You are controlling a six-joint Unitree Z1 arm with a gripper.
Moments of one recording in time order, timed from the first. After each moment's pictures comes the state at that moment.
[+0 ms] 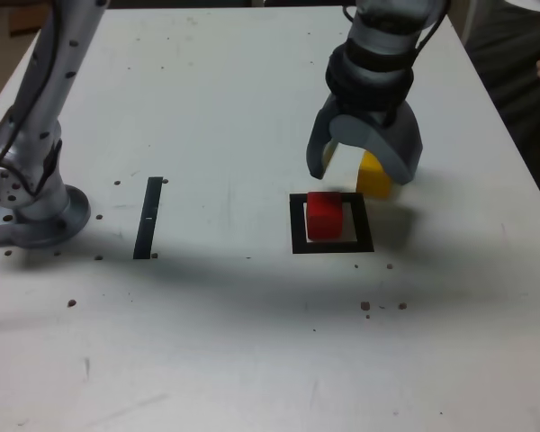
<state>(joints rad) -0.02 2.16 -1.76 1.33 0.15 0.35</state>
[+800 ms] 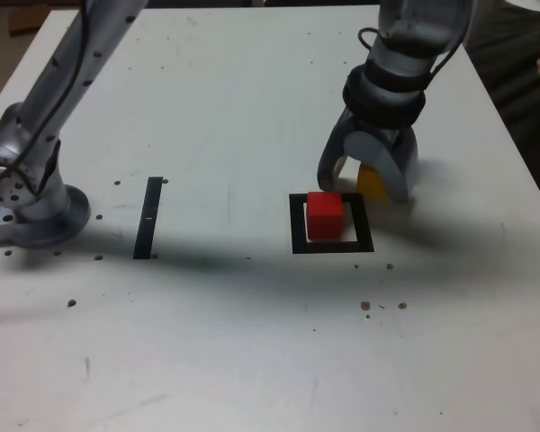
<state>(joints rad) 0.02 2.28 -1.84 1.35 0.12 0.39</state>
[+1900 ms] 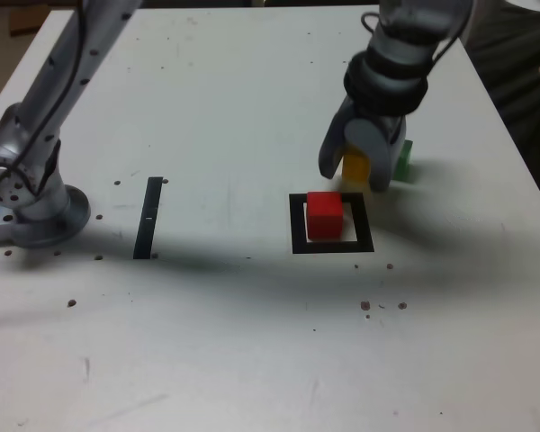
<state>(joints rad) 0.01 2.23 -1.86 1.38 0.17 0.39</state>
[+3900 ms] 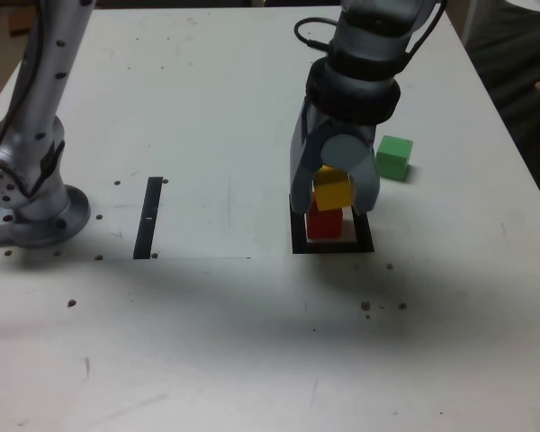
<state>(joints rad) -0.11 2.10 -1.73 1.40 -0.01 -0.08</state>
